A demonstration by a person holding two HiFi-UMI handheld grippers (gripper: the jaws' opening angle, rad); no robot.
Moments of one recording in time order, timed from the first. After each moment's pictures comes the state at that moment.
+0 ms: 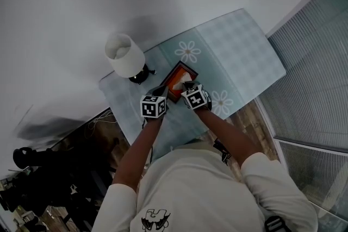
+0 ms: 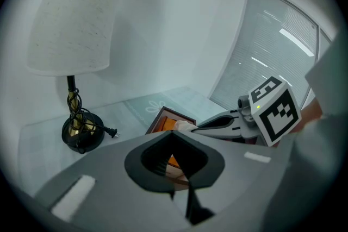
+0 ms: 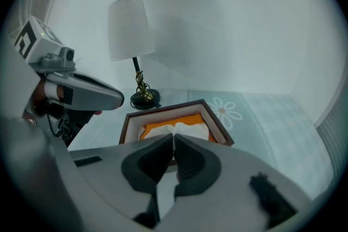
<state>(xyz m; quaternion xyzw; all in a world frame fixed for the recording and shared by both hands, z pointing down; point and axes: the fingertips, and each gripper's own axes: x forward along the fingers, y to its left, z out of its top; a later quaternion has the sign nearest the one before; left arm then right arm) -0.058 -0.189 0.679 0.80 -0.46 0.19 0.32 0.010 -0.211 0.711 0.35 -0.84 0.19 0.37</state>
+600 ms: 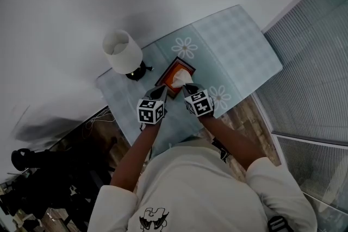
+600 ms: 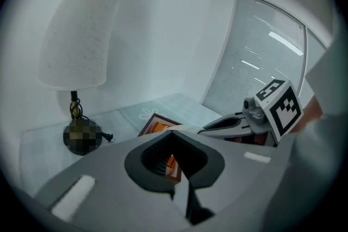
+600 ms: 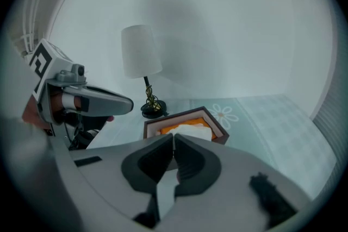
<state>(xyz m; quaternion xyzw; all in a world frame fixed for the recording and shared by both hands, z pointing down) -0.051 -0.164 0.644 0.83 -0.45 0.16 0.29 0.022 -0.173 0.663 0.37 -0.85 0.20 0.31</state>
